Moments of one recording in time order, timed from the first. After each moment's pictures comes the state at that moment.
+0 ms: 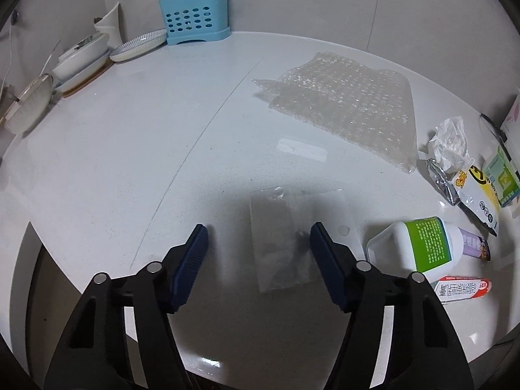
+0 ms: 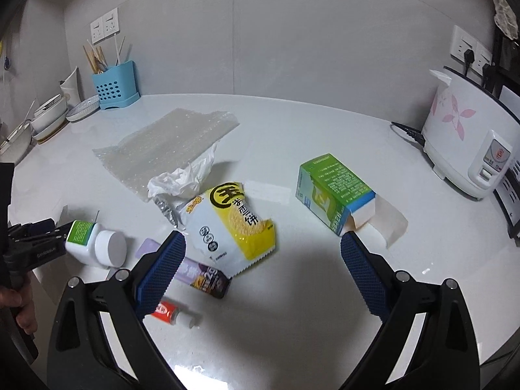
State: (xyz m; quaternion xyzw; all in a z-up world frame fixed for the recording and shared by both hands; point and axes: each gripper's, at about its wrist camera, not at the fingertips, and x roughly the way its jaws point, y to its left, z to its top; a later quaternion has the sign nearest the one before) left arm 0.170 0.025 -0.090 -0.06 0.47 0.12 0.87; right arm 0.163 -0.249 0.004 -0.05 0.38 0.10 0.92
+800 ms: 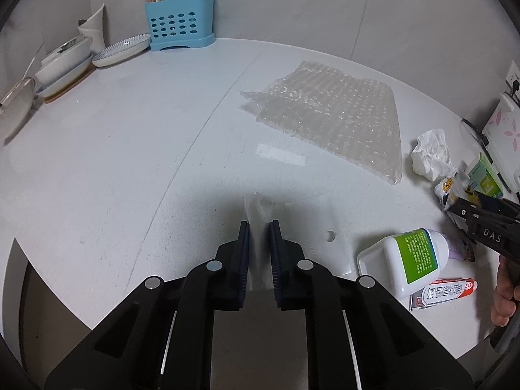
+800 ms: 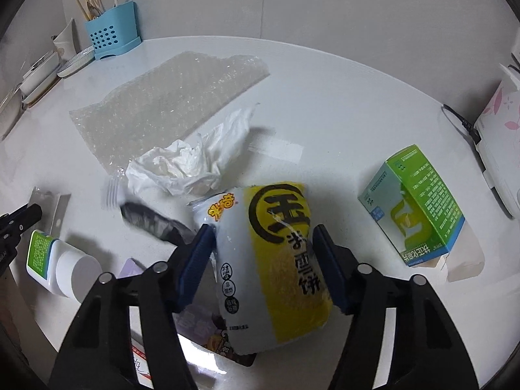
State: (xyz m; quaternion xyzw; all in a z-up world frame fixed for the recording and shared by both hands) left arm 0.173 0.039 -0.085 -0.08 0.45 0.08 0.89; right arm 0.225 -0.195 -0.043 -0.09 0.47 0.12 0.87
